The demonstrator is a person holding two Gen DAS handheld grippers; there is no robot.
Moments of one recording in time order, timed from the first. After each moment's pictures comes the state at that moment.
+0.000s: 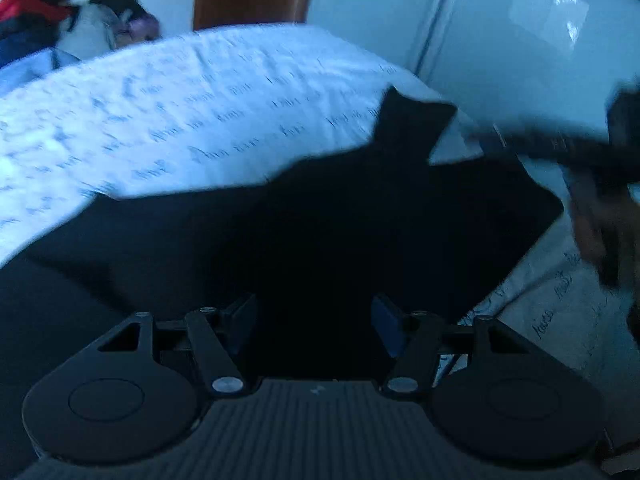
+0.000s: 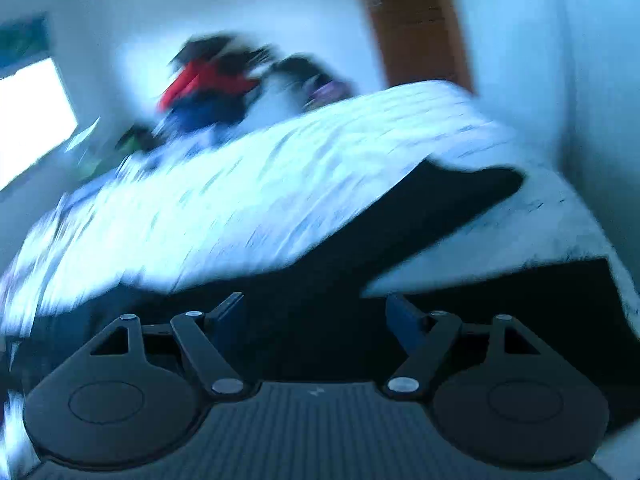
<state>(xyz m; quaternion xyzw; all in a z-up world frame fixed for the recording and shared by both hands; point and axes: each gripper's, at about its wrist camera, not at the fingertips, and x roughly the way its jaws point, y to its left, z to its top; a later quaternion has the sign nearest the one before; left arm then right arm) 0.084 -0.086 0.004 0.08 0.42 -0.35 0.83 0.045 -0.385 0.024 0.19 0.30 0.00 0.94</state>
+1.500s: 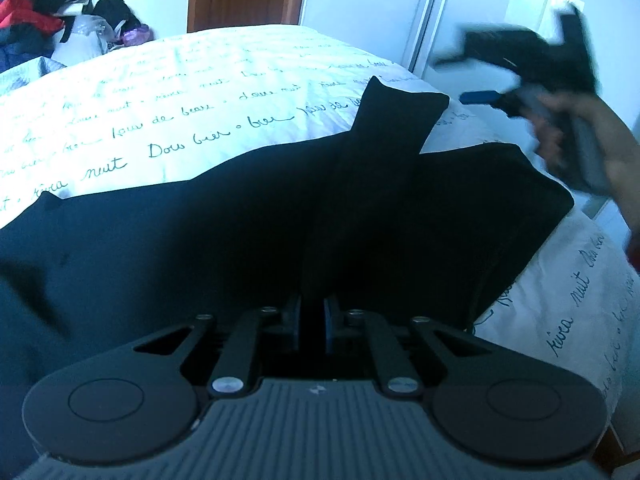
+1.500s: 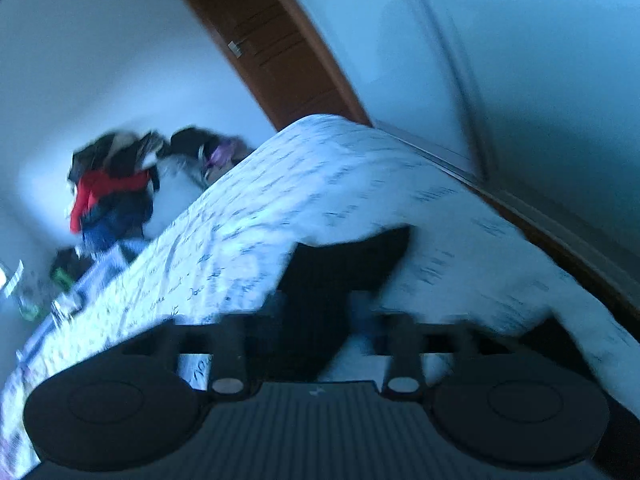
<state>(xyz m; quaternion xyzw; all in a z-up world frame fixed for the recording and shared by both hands) 0.076 -0.125 -0.026 0.08 0.40 -0.34 0.85 0.115 -0.476 0.012 0.32 0.26 -0.14 0.90</state>
